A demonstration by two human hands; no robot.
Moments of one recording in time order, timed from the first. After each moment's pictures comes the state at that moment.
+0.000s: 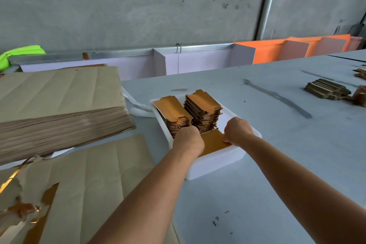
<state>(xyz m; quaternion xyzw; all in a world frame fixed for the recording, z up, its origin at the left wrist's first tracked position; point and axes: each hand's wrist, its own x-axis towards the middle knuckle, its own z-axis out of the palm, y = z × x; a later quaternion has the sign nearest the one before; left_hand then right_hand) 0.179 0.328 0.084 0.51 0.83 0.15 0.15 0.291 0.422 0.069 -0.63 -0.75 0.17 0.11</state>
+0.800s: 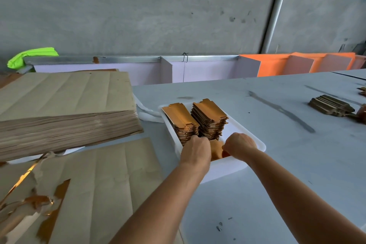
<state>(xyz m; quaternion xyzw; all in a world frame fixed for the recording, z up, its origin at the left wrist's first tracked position) 0.189 0.297 0.081 0.59 0.79 0.16 0.05 0.284 0.415 0.057 -0.61 -0.79 0.10 0.07</state>
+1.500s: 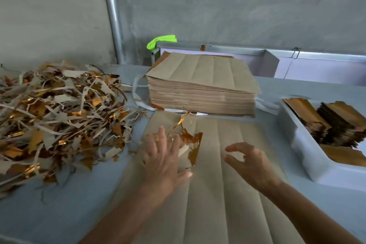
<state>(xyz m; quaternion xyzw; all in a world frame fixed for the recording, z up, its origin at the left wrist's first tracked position) 0.011 -0.009 0.015 0.31 0.95 0.04 -0.01 0.142 0.162 0.044 -0.23 -0.91 0.30 0.18</state>
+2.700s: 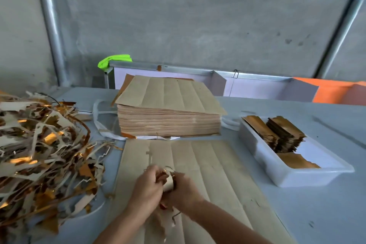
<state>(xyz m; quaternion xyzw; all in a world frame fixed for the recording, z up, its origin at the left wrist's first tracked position) -0.024 -0.013 0.037 0.32 0.80 0.49 0.13 0.053 0.058 0.047 -0.29 -0.83 0.47 0.09</state>
